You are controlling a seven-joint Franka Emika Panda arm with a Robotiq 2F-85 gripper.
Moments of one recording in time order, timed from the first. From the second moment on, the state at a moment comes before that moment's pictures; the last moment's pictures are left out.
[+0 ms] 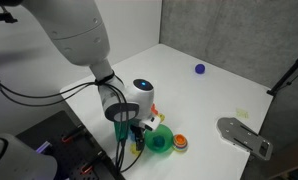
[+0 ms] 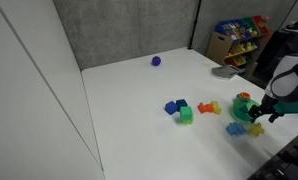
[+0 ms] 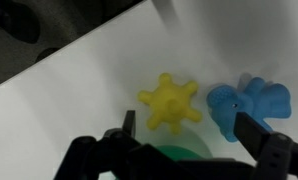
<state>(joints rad) -0.18 0.41 -0.16 -2.57 0.06 2.81 0.13</state>
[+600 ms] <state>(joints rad) -0.22 0.47 -0.13 -2.57 0.07 2.87 0.06</state>
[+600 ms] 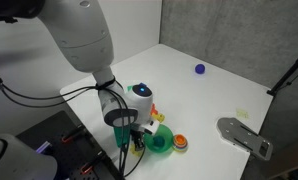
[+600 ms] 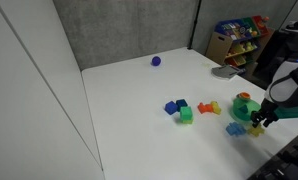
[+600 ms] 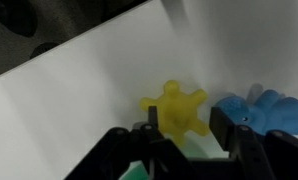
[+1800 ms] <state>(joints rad) -0.14 0.25 -0.07 -2.59 0.10 2.74 0.06</state>
